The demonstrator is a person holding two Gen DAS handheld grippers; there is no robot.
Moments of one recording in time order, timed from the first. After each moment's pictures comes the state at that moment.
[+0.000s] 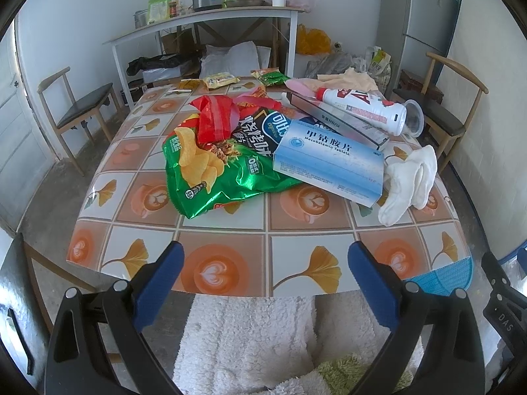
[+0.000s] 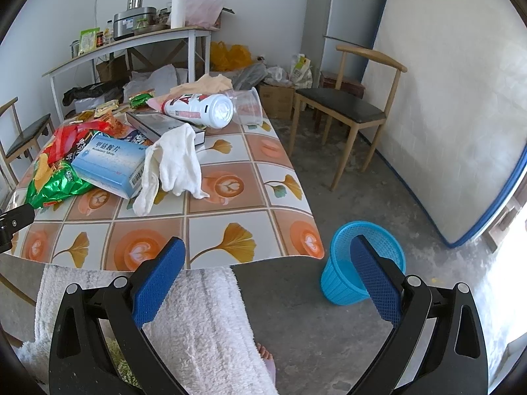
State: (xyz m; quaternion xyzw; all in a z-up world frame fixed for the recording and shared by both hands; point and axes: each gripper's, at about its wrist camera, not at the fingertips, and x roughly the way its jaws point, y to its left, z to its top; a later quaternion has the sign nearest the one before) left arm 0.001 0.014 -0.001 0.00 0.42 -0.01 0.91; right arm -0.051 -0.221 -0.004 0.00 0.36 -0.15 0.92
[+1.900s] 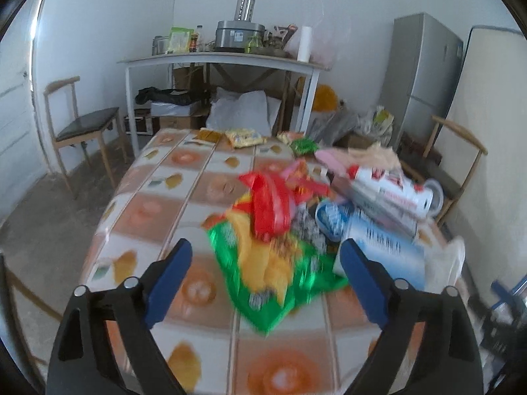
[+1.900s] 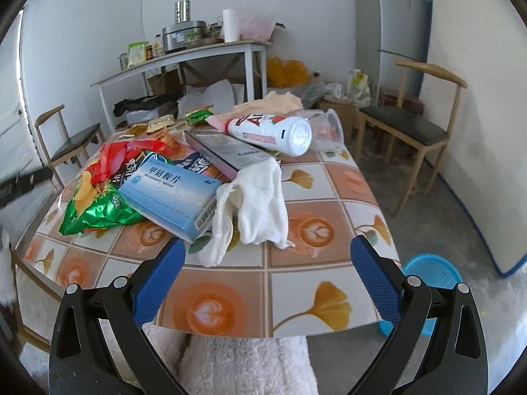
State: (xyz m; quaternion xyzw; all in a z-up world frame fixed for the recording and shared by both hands) left arm 0.070 0.113 0.020 -0.07 0.31 -0.03 0.95; right arm 0.017 -0.190 -0.013 0.02 0.33 -0.02 0.94
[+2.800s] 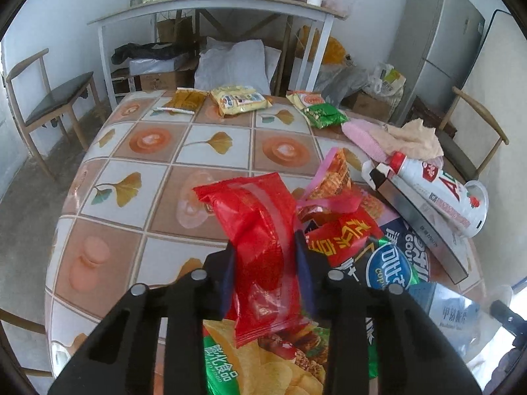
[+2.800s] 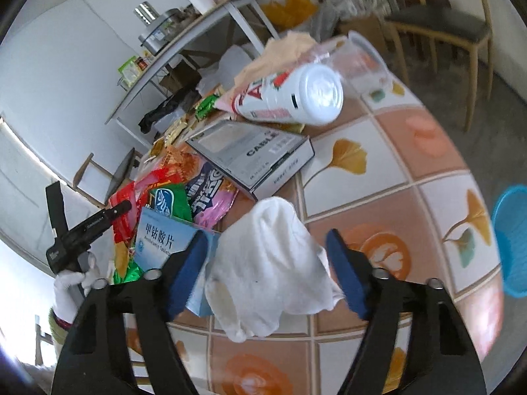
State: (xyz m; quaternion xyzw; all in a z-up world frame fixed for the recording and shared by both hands) left arm 0.226 0.120 -0.027 -0.06 0.42 -0.04 0.91; right arm 0.114 -0.236 -0.039 0.26 0.43 0.09 0.86
